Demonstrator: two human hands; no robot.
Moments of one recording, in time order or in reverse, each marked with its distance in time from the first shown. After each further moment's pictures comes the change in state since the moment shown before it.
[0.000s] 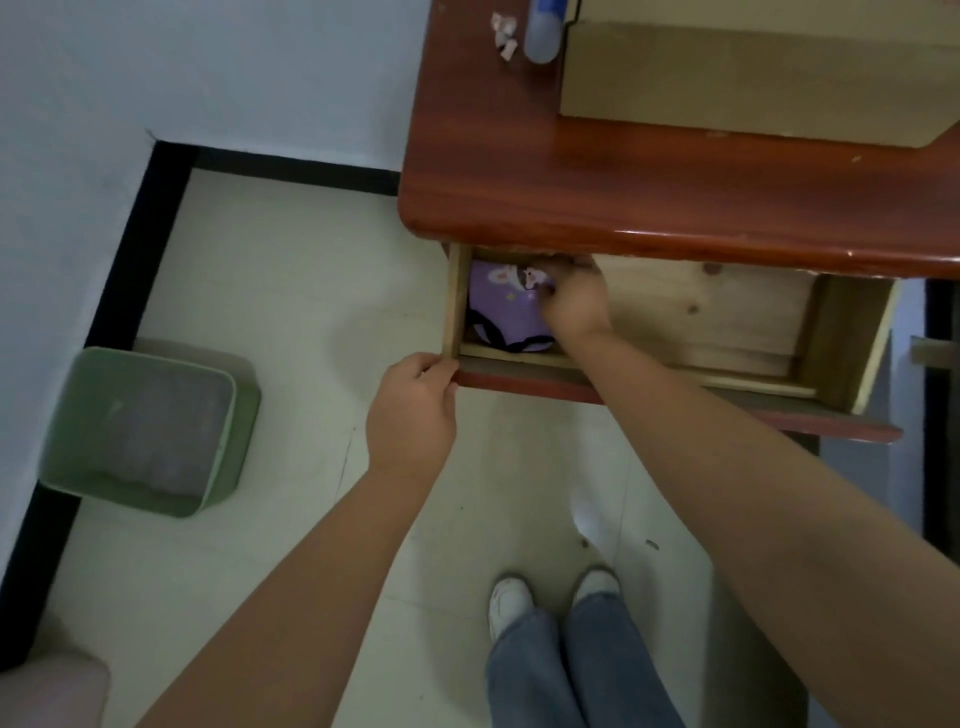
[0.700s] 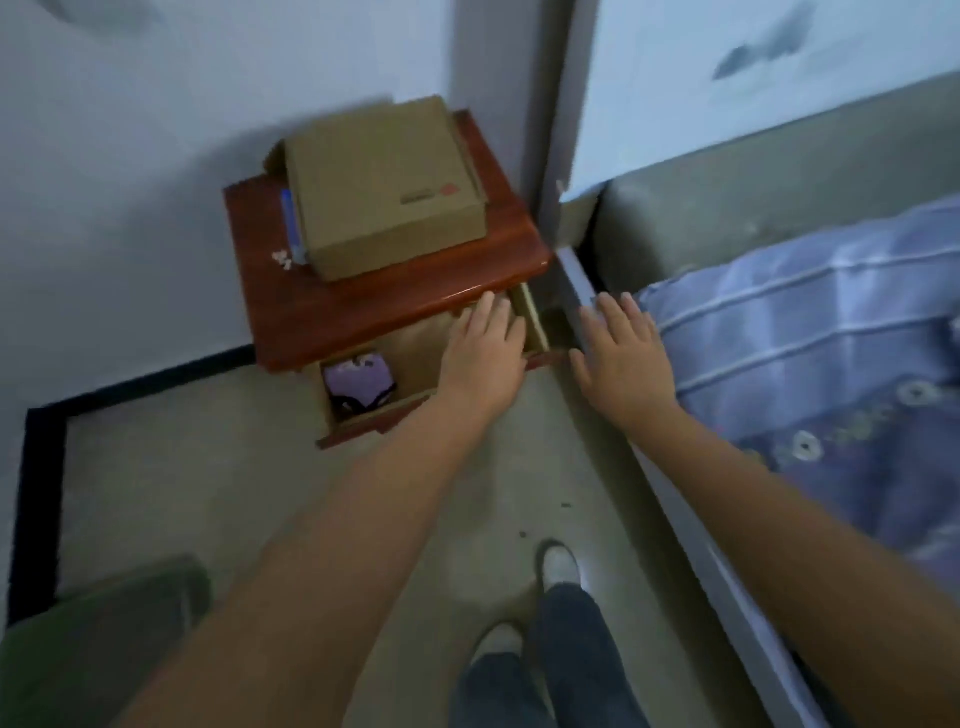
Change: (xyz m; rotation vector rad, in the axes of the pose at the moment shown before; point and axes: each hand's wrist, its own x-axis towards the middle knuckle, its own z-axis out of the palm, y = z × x) left_hand -0.071 0.237 -0.064 0.408 -0.299 0.849; right_hand -0.278 0.018 -0.243 -0.407 0.406 0.117
